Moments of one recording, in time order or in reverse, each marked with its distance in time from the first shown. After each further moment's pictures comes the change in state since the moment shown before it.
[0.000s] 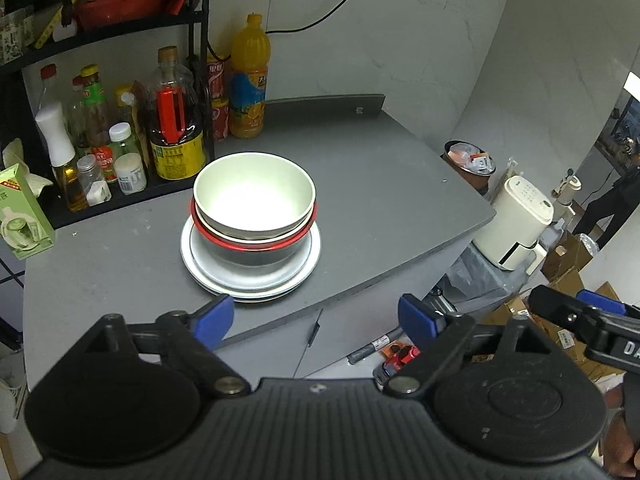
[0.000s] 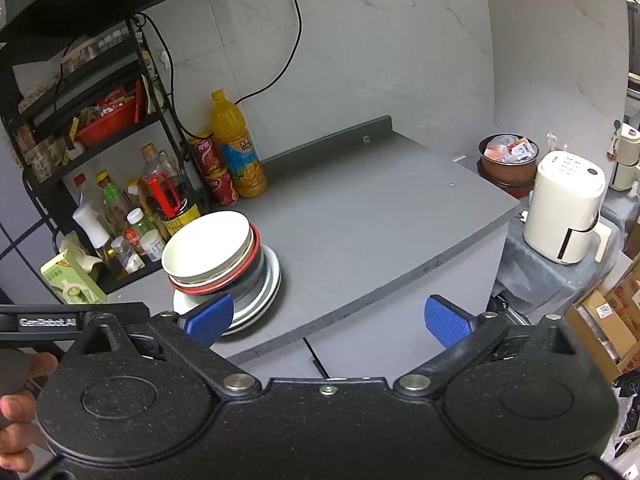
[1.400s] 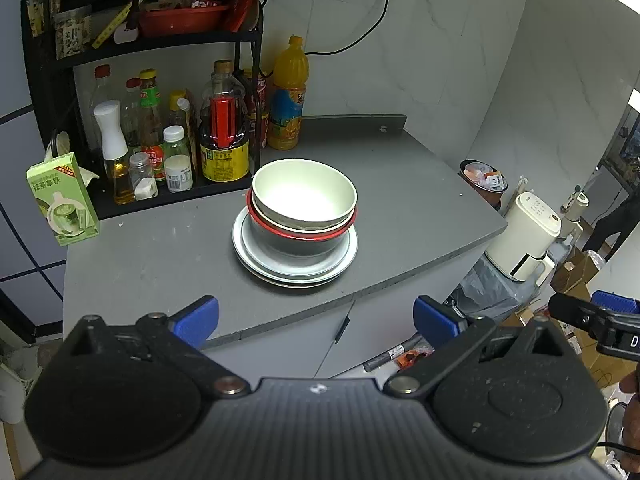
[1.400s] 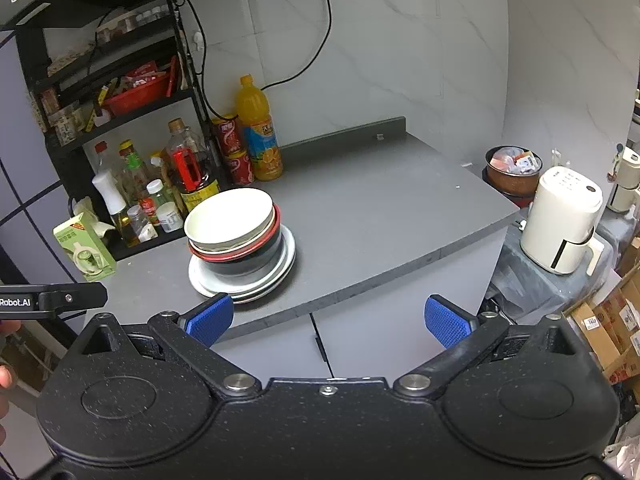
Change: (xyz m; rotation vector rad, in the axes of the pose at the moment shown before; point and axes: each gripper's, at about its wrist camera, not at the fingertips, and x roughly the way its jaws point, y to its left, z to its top) left arm -0.056 0.039 -0.033 -0.031 -0.064 0.041; right arm -0.035 0.027 -0.018 -0.097 0.011 -0.006
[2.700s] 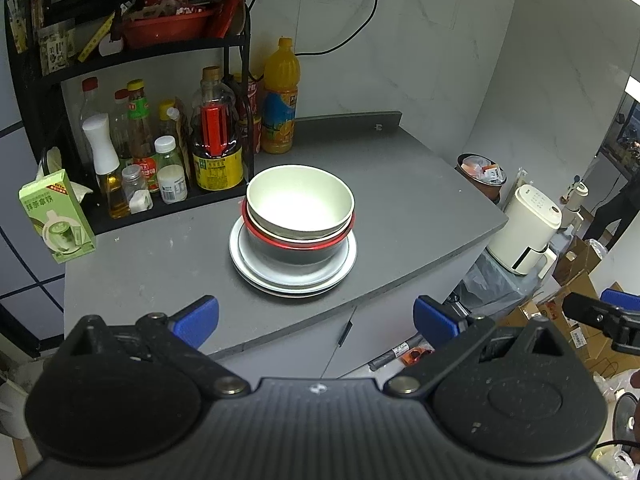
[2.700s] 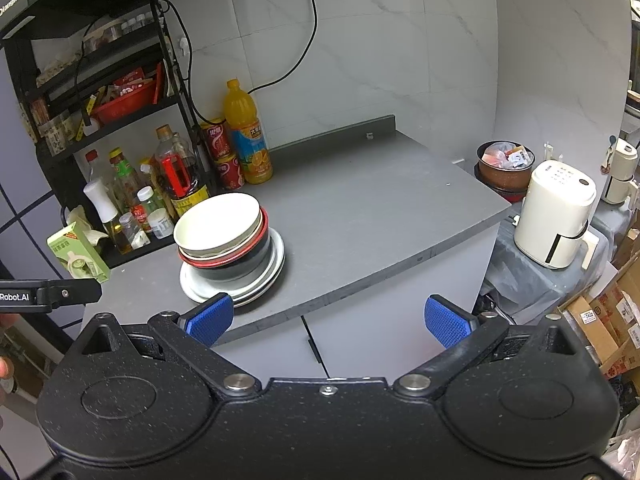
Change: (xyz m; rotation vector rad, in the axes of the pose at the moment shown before) left arm 0.010 0.001 0.013 0.044 0.009 -0.004; right arm 0.003 -0.009 0.002 0.028 0.002 -0.016
